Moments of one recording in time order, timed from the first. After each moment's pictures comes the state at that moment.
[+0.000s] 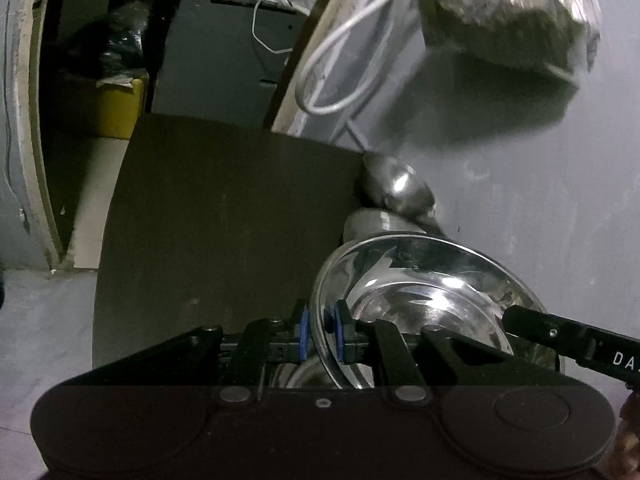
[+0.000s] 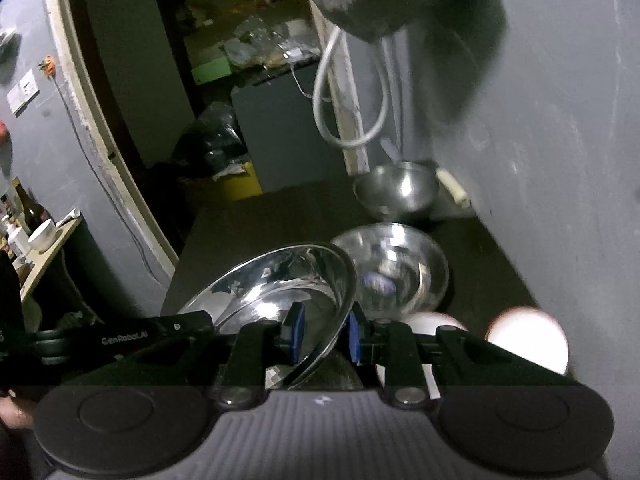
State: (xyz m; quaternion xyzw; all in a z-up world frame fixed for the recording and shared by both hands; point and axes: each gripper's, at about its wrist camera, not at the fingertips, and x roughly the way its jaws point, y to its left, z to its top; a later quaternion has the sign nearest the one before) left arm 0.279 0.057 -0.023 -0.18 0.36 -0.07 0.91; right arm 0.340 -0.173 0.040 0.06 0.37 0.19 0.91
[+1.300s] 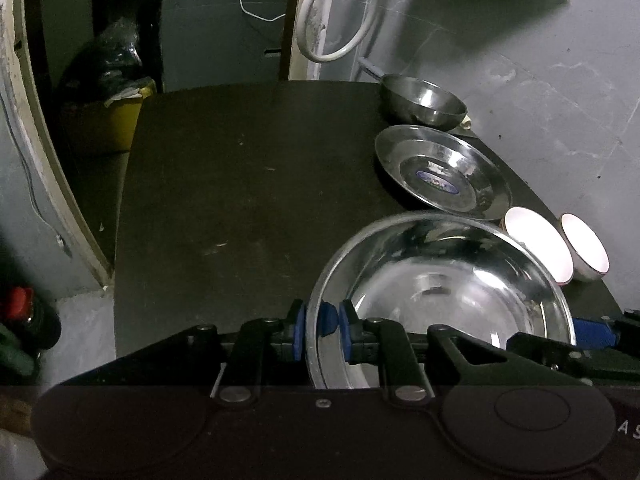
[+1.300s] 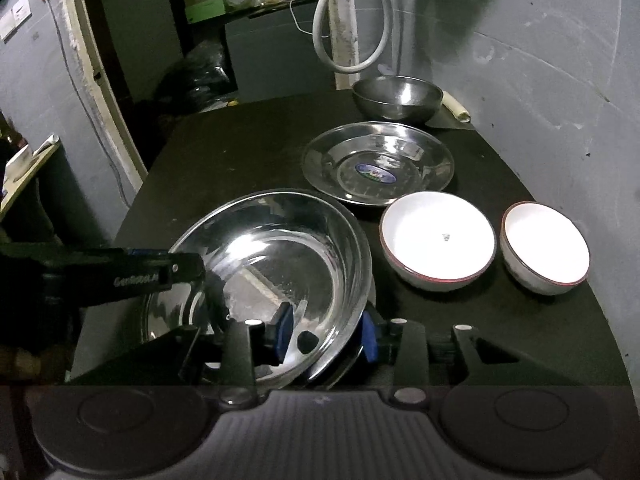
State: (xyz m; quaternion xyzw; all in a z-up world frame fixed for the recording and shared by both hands) left arm 0.274 0.037 -0.062 -0.05 0.42 -0.03 0.91; right arm 0.304 -0.148 -0.030 -0.01 0.42 0.17 0.89
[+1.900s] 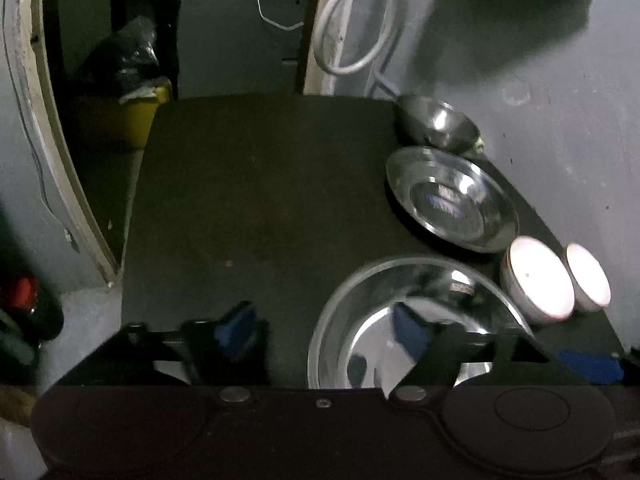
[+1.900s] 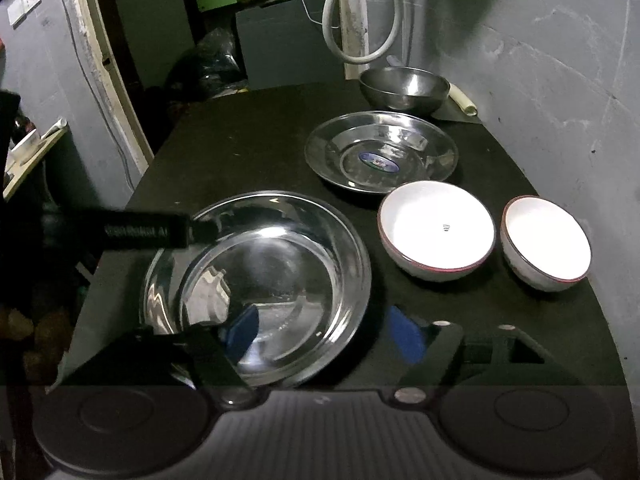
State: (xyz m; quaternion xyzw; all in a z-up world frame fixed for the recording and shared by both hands) left arm 0.285 0.037 -0.049 -0.08 0.41 -0.01 0.91; right arm 0.307 -0.159 -0.034 -0.02 0.43 0.19 0.88
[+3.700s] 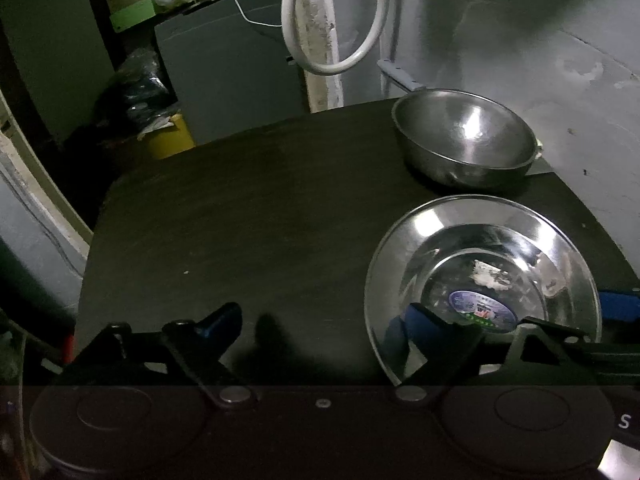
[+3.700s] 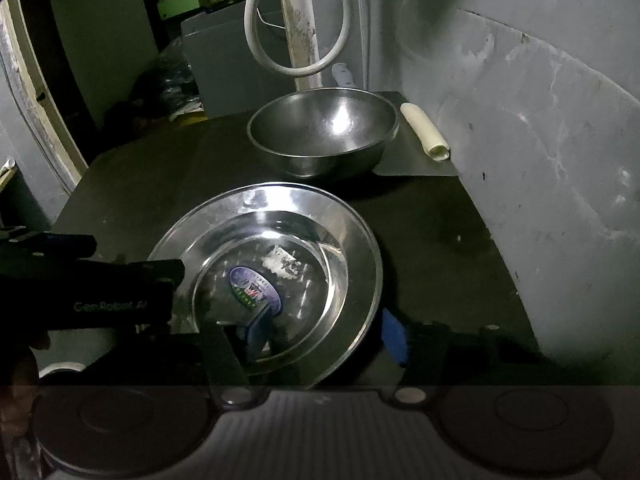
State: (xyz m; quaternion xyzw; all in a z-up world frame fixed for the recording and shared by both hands) left arm 0.445 -0.038 -0.059 0.04 0.45 0.06 0.89; right arm 0.488 -0.187 -0.063 -0.01 0.44 0.17 0.88
